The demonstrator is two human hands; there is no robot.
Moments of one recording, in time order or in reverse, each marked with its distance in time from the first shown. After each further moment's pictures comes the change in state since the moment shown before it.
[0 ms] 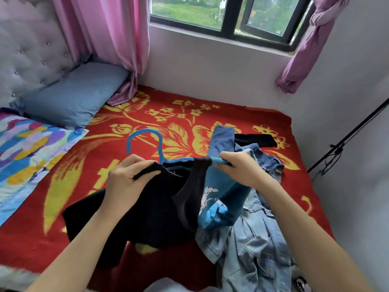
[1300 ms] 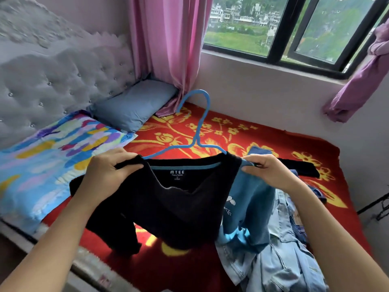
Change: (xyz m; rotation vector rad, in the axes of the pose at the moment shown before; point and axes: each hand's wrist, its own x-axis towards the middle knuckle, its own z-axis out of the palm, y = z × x) left_hand -0.016 0.025 -0.129 0.202 0.069 -0.242; right_hand 0.022 -0.021 -0.019 0.650 -0.158 -0.032
